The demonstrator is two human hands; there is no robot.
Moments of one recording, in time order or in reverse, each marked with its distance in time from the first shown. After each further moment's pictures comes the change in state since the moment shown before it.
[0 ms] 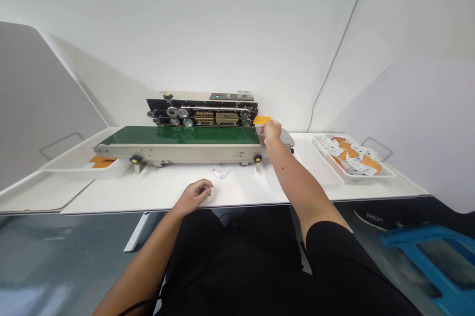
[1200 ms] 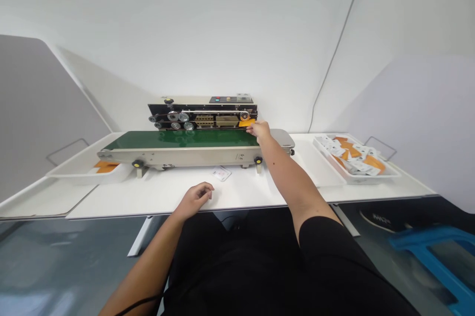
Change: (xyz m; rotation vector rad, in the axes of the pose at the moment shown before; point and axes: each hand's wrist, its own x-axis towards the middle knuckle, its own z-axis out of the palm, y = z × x) left_hand 0.000 -0.001 -0.001 0.014 -0.012 -0.001; right_hand -0.011 -0.007 0.044 -0.194 -0.131 0.100
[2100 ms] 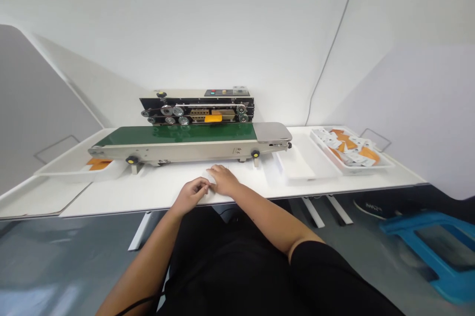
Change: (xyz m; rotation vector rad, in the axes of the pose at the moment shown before) left_hand -0.001 0.005 0.001 0.063 0.058 0.018; right_hand -0.182 0.148 0.042 -0.919 -0.726 -0.801
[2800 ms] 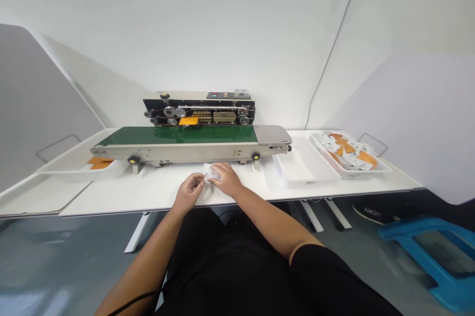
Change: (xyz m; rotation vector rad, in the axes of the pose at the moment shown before) left_hand 0.001 -0.015 0.004 -0.103 0.252 0.013; right_hand -0.008 -0.001 -0.012 0.224 0.389 -0.066
